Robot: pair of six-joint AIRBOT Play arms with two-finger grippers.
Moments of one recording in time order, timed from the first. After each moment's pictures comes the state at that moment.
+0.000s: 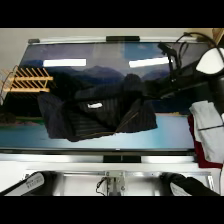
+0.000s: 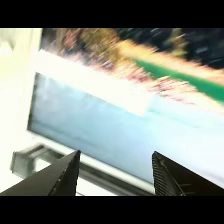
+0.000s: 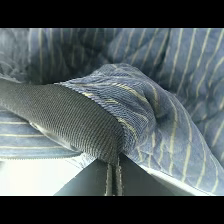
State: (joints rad) left arm 0.53 -1.19 1.16 1.84 -1.14 -1.30; right arm 0.21 -1.22 1.52 -1.09 1.53 1.61
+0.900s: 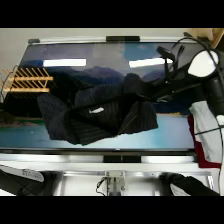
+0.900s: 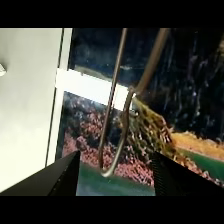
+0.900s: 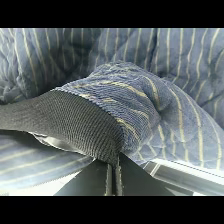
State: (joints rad) left arm 0.69 -1.80 1.60 1.73 -0.97 -1.06; right arm 0.30 -1.22 1.52 -1.17 1.53 1.82
